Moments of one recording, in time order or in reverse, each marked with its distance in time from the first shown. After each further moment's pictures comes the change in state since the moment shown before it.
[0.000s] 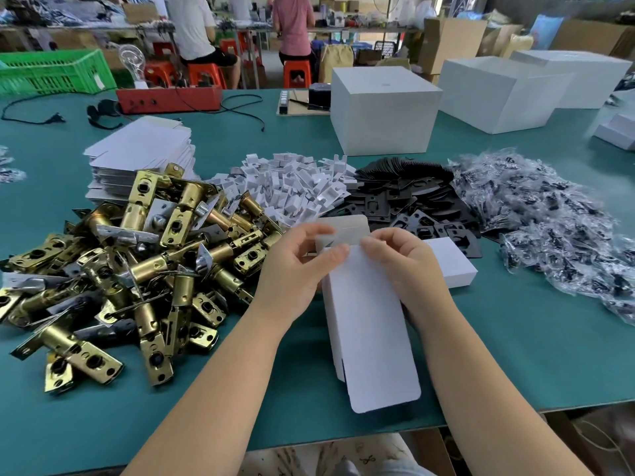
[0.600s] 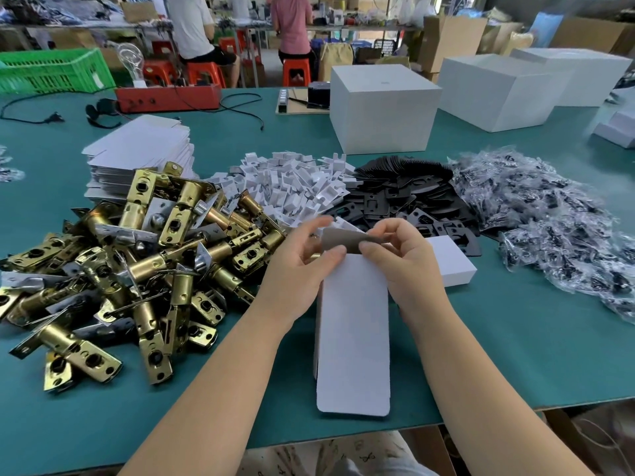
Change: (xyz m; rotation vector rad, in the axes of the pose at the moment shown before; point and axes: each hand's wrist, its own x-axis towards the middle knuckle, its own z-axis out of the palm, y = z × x) left_hand -0.001 -0.003 0.001 0.005 -0.060 -0.037; right_hand 0.000 0.000 0.003 -0.063 0.030 -0.096
